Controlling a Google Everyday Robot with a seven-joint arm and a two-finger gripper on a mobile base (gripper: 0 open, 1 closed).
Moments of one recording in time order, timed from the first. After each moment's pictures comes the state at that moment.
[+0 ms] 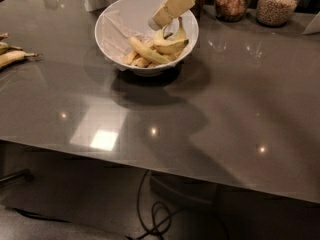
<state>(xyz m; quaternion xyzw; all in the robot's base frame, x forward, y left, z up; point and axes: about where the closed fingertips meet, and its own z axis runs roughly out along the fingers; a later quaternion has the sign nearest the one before) 0.654 -0.017 1.034 -0.53 0.72 0.14 0.43</state>
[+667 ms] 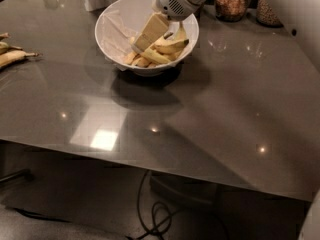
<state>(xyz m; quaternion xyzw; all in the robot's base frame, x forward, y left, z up) 0.662 0.028 0.969 -0.58 0.72 0.13 0.36</state>
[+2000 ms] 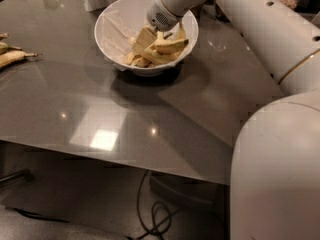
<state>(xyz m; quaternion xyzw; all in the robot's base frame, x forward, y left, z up) 0.720 0.051 0.906 -0.58 0.74 0.14 0.31</state>
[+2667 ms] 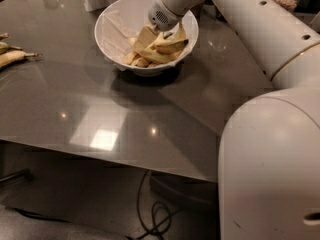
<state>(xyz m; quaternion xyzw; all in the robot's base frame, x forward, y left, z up) 0.731 0.043 0.895 -0.54 0.78 0.14 0.28</state>
